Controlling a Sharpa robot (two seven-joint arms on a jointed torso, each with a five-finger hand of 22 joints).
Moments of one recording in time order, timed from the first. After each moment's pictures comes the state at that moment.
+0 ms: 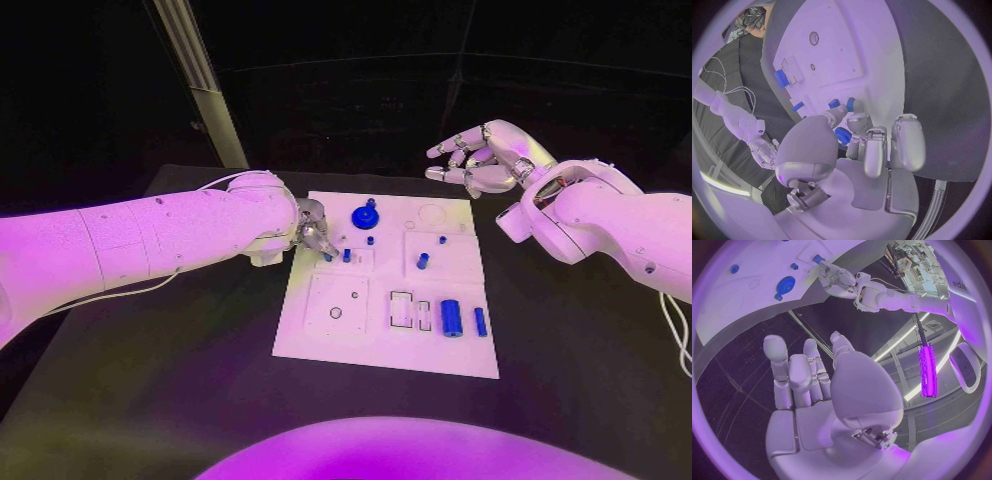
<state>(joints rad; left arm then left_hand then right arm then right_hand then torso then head) 1.30 -0.64 -0.18 1.32 -1.08 0.12 -0.52 1.11 -0.07 0.49 0.08 0.05 0.96 0.02 0.59 0.65 1.29 -0.04 1.13 0.86 1.46 -0.09 1.57 1.31 0.07 1.46 0.02 1.33 1.31 1.26 -0.80 -0.02 1.44 -0.93 -0.39 0.20 1.34 -0.03 -0.04 0.18 0.31 0.92 0.17 0.09 0.07 1.01 0.08 0.86 0.68 1.43 0.00 1.19 1.07 0.13 1.18 0.11 1.12 0.74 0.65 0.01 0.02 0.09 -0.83</state>
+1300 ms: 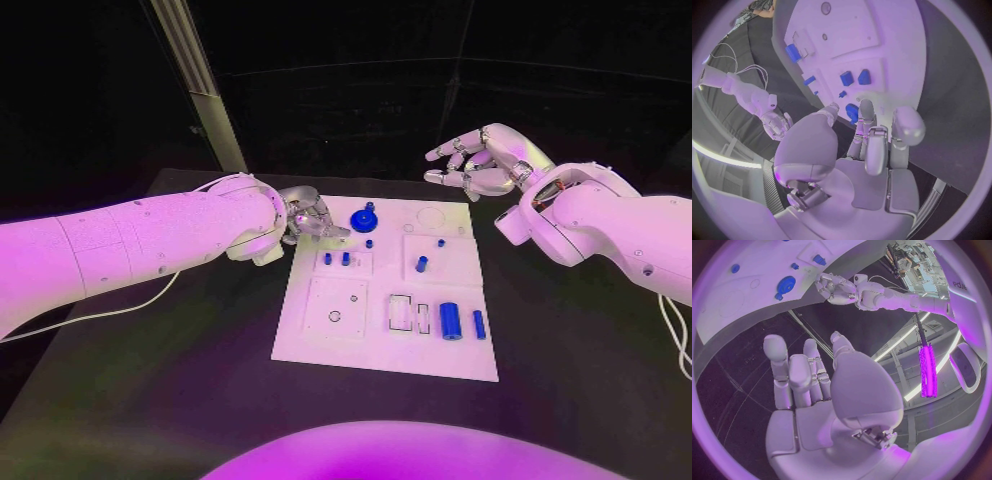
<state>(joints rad) 1.30 -0.69 -0.18 1.31 -0.94 -0.11 -0.27 1.04 -0.10 0.19 0.29 0.06 0.78 0.11 0.50 0.53 1.02 0.04 0.94 0.56 1.47 -0.04 1.50 1.31 0.11 1.35 0.07 1.09 1.12 1.26 -0.81 -0.02 1.44 -0.93 -0.39 0.20 1.34 -0.03 -0.04 0.18 0.31 0.92 0.17 0.09 0.07 1.00 0.08 0.86 0.68 1.43 0.00 1.19 1.06 0.13 1.18 0.11 1.11 0.74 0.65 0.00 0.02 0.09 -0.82</state>
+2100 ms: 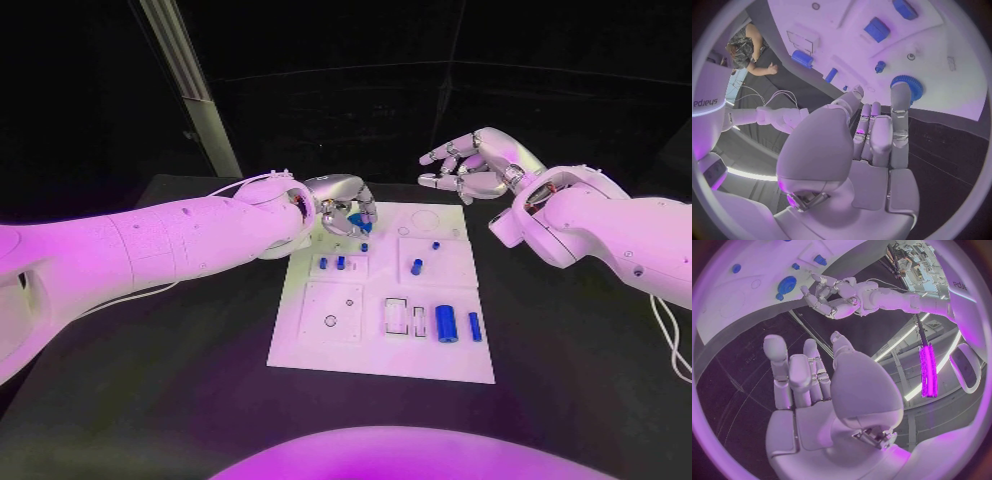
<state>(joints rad) 1.30 -0.53 -0.19 1.17 -1.25 -0.23 0.13 1.41 -0.15 0.29 0.05 0.06 0.89 0.15 0.27 0.20 0.88 0.09 0.48 0.16 1.45 0.01 1.30 1.11 0.16 1.33 0.11 0.84 0.90 1.26 -0.80 -0.02 1.43 -0.93 -0.39 0.20 1.34 -0.03 -0.04 0.18 0.31 0.92 0.17 0.09 0.07 1.00 0.08 0.86 0.68 1.43 0.00 1.19 1.06 0.13 1.18 0.11 1.11 0.74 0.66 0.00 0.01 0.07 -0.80</state>
